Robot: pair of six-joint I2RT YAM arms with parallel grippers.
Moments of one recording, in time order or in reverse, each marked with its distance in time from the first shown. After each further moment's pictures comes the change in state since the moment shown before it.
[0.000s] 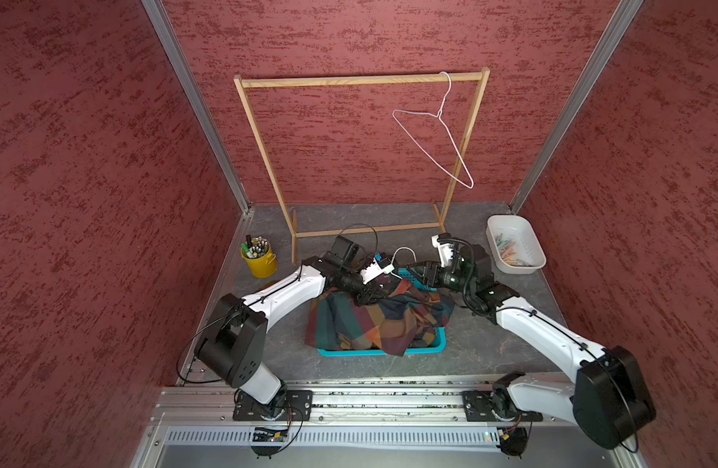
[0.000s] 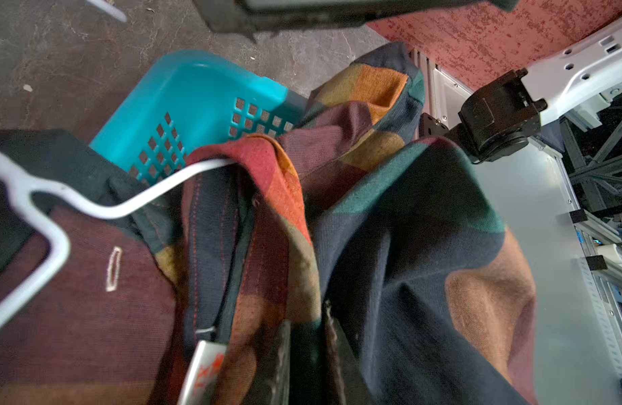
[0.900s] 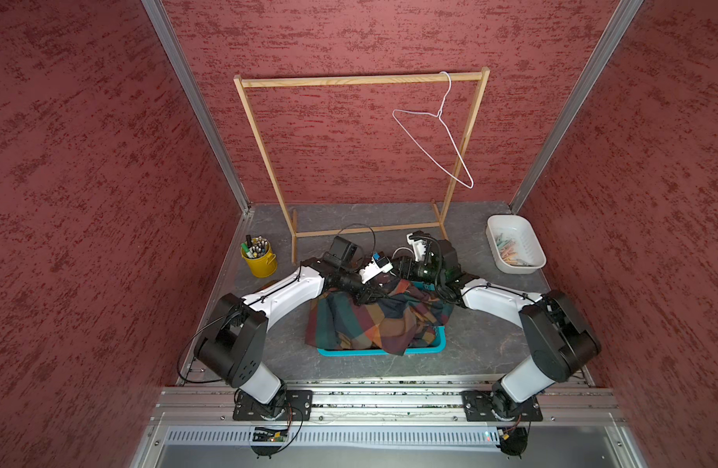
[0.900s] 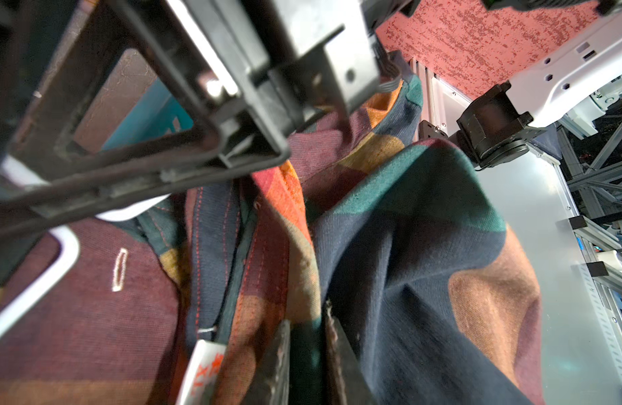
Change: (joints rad) left arm 0.020 0.000 -0.022 0.043 0.022 -0.005; right arm 0.065 0.361 0.105 0.269 0.005 0.114
